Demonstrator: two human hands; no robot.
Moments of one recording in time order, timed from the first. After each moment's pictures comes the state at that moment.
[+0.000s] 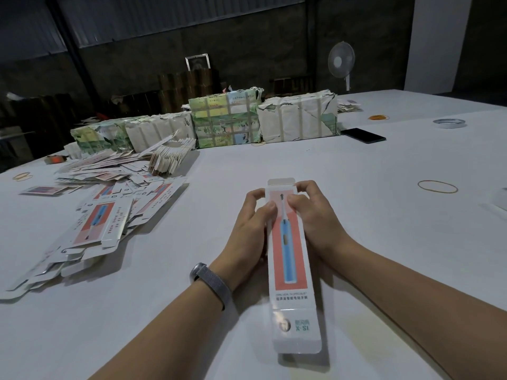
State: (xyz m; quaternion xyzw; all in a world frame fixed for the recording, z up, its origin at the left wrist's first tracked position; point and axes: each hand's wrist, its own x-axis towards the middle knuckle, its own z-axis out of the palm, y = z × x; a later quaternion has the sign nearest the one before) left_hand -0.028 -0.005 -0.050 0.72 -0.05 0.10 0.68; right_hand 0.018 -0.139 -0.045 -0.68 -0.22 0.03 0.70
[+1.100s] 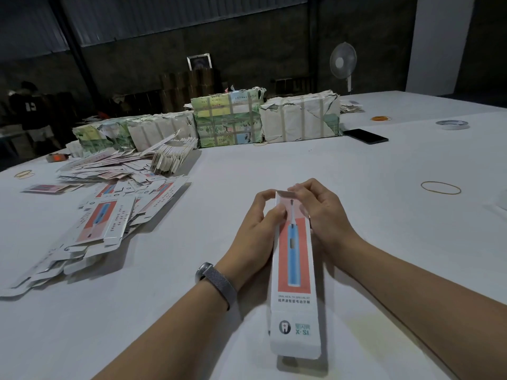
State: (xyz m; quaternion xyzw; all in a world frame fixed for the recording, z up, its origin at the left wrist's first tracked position) left_hand -0.033 -0.008 -0.048 0.76 -0.04 0.09 0.64; right_hand 0.018 -0.143 -0.041 -0.66 -0.19 -0.01 0.72
